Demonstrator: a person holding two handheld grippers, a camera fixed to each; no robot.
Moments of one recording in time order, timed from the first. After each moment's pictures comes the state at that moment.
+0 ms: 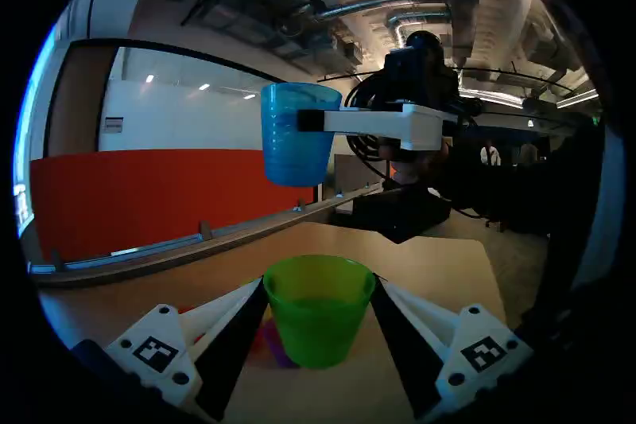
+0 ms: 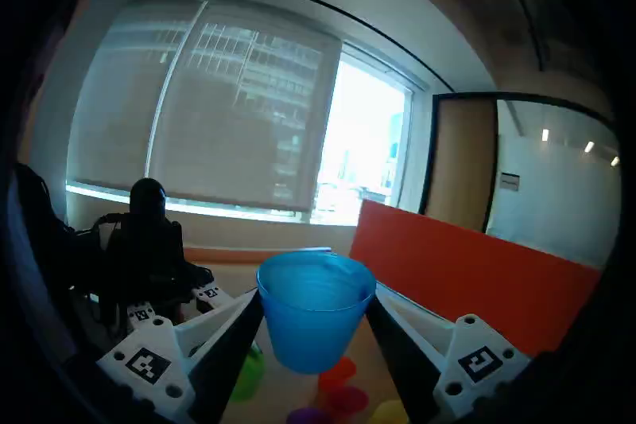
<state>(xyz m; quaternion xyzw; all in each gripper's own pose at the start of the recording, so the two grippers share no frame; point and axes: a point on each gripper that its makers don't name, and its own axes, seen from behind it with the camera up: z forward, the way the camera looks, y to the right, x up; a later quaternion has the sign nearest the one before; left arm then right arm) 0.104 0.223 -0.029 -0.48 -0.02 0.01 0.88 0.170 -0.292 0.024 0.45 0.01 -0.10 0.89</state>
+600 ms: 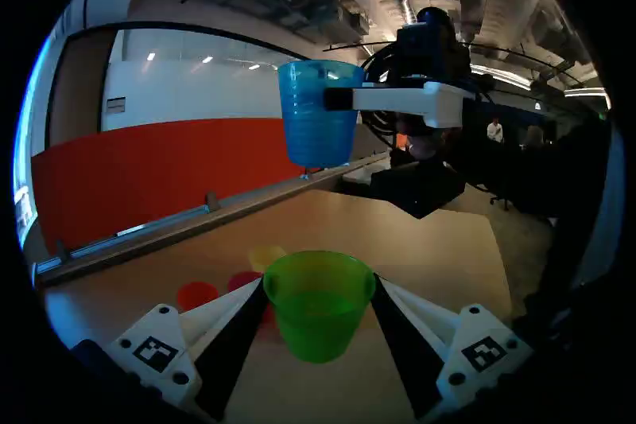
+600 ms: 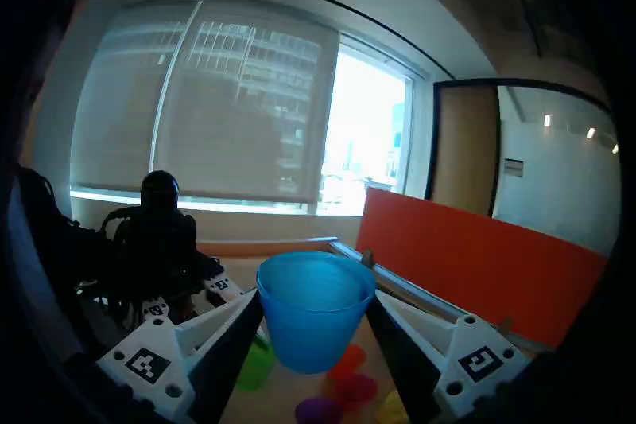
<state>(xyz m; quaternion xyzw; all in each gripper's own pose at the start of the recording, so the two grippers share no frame) 0.072 0.211 -0.019 -0.47 -0.09 0.05 0.88 0.152 -0.287 0.022 0.46 -0.01 -0.09 0.88</state>
